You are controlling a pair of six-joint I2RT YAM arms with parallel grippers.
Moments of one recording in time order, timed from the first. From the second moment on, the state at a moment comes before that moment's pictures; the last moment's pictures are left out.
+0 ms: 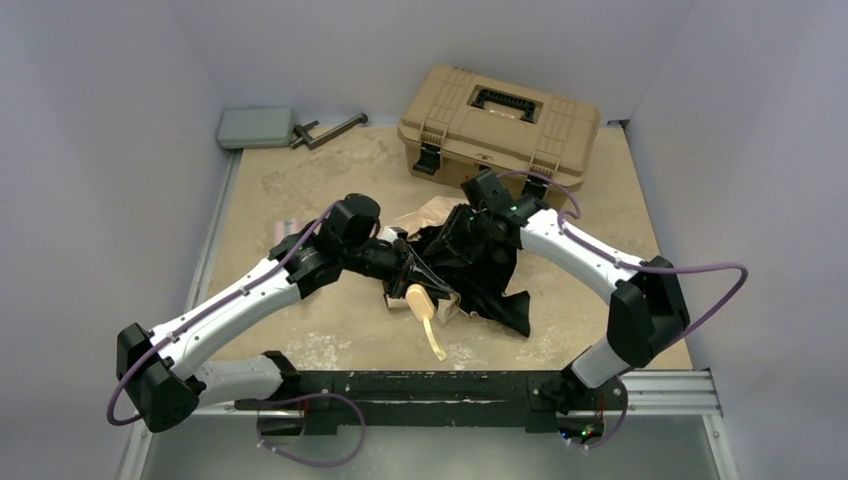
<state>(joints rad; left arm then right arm) -0.79 1.16 1.04 -0.48 0.78 -1.85 0.63 1.54 1.21 -0.63 -0.31 1.21</state>
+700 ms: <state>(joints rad) -0.78 1.23 1.23 -0.62 0.81 -1.70 0.61 1.72 1.53 -0.79 -0.25 1.16</state>
